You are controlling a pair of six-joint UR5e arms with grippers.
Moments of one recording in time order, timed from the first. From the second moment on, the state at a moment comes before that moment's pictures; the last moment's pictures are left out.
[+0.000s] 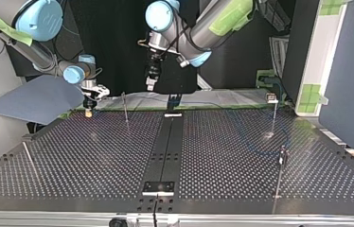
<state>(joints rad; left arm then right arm) -0.80 -2.06 -1.76 -2.49 -2.05 -1.88 1.70 -0.50 1.43 -0.86 1.44 1.66</state>
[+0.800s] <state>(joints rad) -0.79 -1.81 -2.01 -2.43 -2.06 -1.93 1.76 -0.66 1.52 -0.81 1.48 1.67</state>
